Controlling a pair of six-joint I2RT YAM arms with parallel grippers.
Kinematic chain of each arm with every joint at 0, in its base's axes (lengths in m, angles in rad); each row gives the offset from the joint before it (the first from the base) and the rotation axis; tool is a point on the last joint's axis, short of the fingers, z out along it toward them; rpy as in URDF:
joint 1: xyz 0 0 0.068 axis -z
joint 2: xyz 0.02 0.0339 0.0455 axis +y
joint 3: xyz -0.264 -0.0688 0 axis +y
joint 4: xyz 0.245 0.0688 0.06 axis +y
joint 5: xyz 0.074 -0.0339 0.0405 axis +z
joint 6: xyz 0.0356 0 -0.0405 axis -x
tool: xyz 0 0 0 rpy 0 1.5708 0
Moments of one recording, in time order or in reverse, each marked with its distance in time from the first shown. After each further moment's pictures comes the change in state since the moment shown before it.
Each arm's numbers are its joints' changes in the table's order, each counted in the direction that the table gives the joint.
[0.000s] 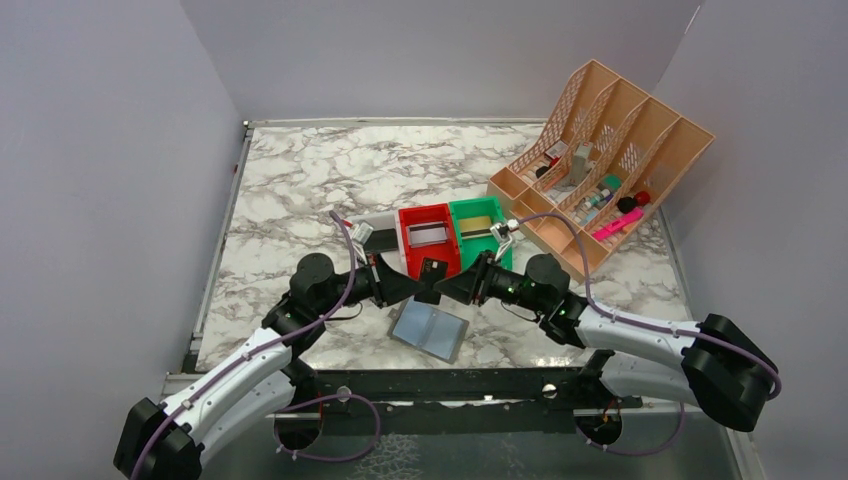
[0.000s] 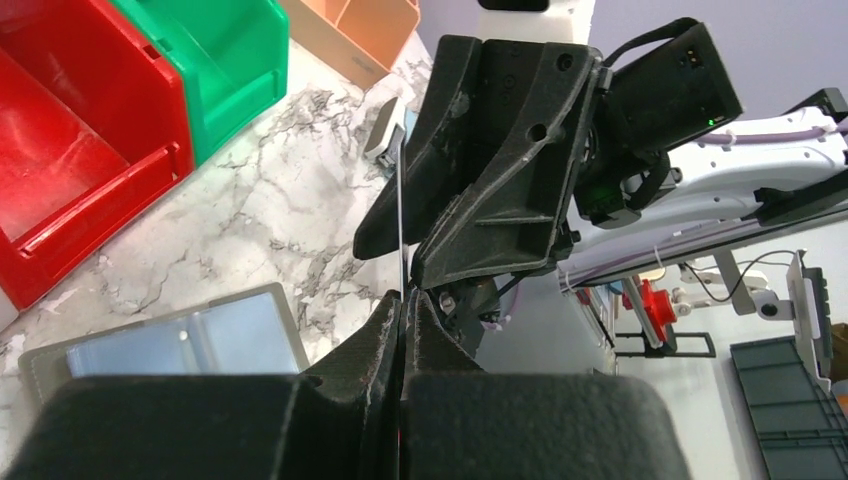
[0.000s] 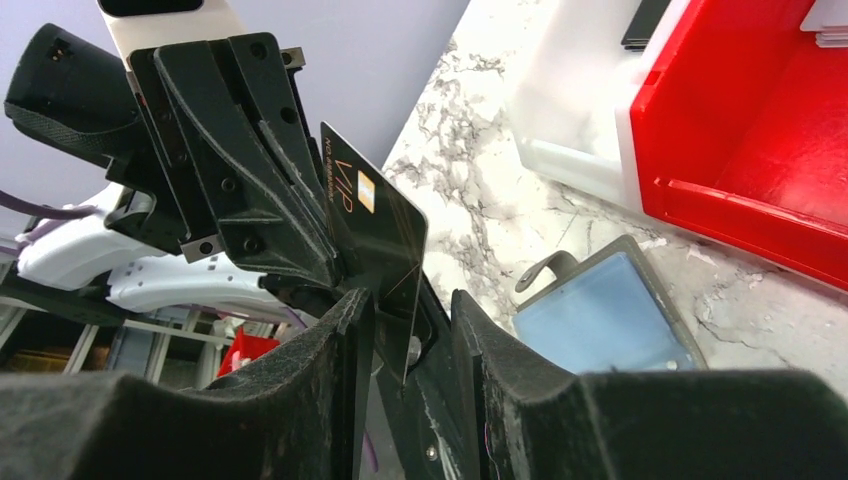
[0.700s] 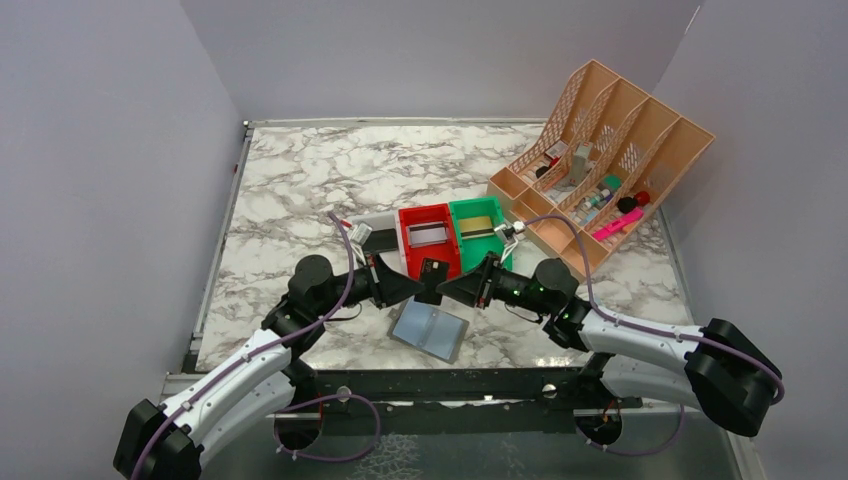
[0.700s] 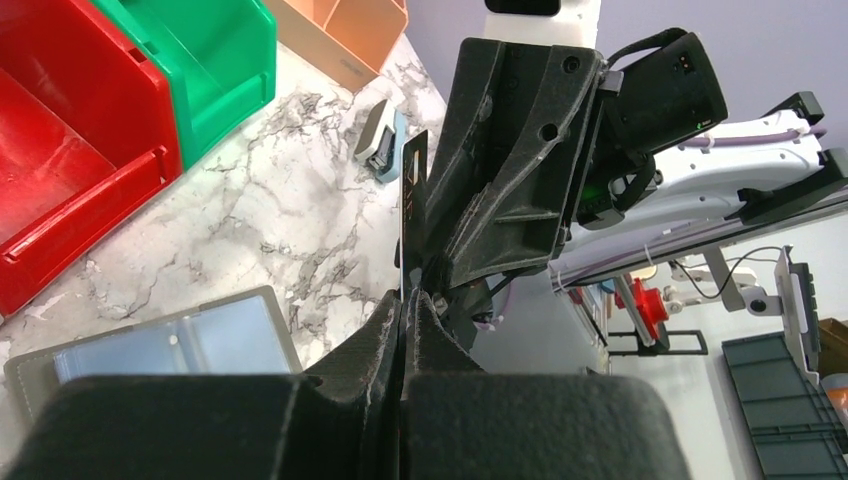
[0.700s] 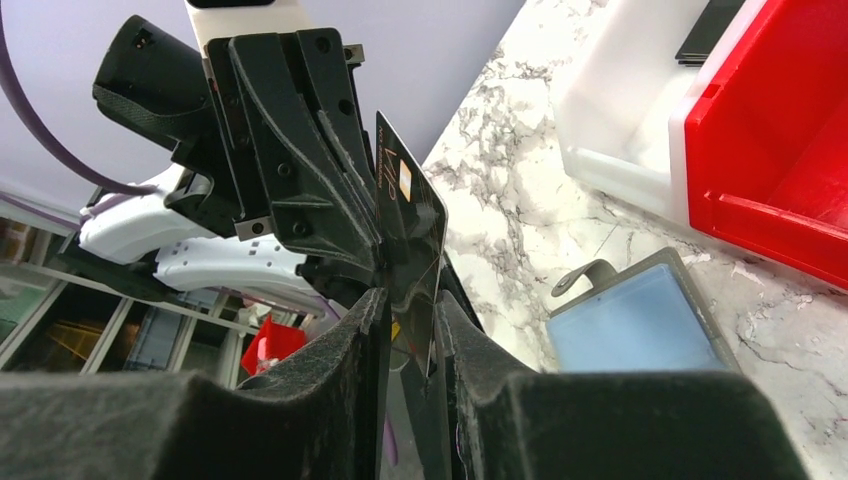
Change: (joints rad) left arm 0.000 -0.021 0.013 -0.026 -0.003 0.016; right arm 0.000 -0.032 0.038 -0.100 0.053 -0.024
